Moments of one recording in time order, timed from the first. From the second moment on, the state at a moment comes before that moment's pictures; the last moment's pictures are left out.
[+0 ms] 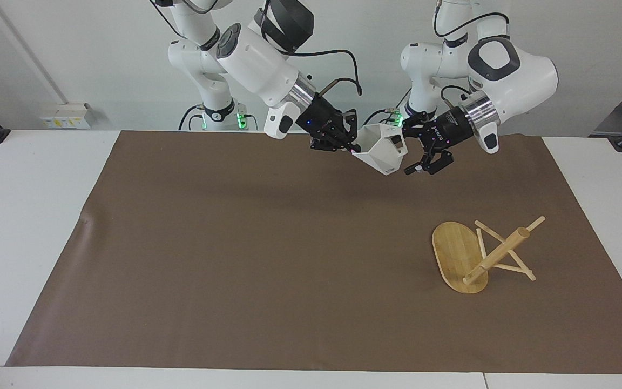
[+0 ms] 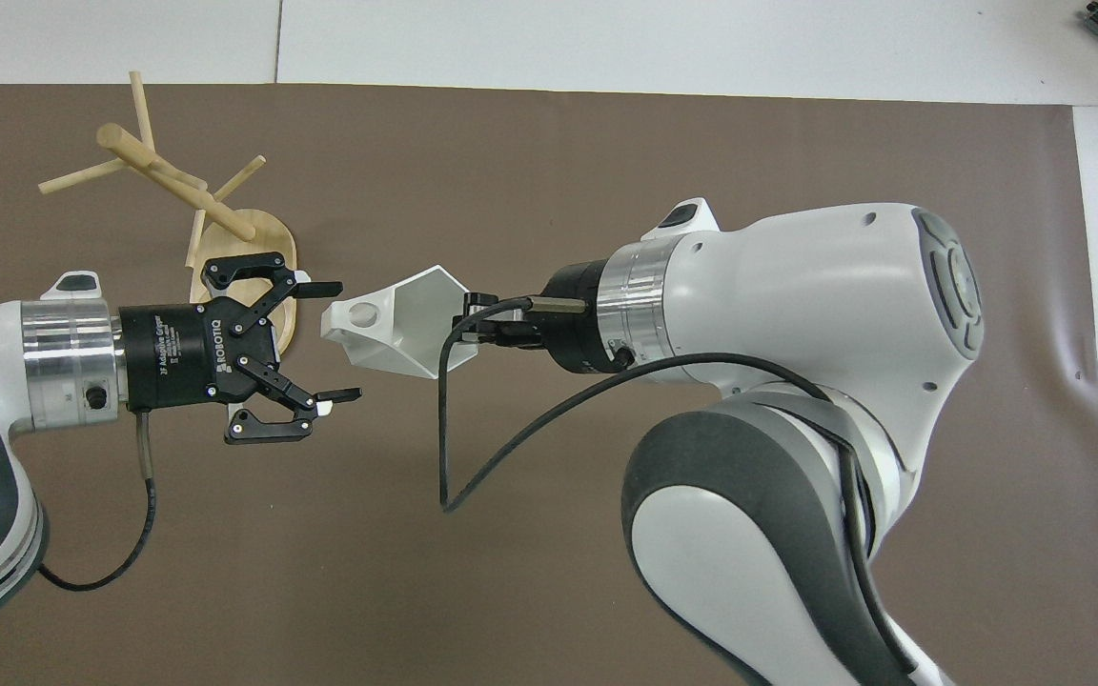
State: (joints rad) left arm -0.24 -0.19 0.03 -2.16 -1.11 2.07 -1.44; right arm -0.06 0.14 0.63 -1.70 0.67 2.22 0.27
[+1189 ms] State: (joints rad) left arm -0.31 -0.18 0.03 -2.17 -1.12 2.14 -1.43; right arm -0.06 0.14 0.62 -1.71 0.67 2.20 0.27
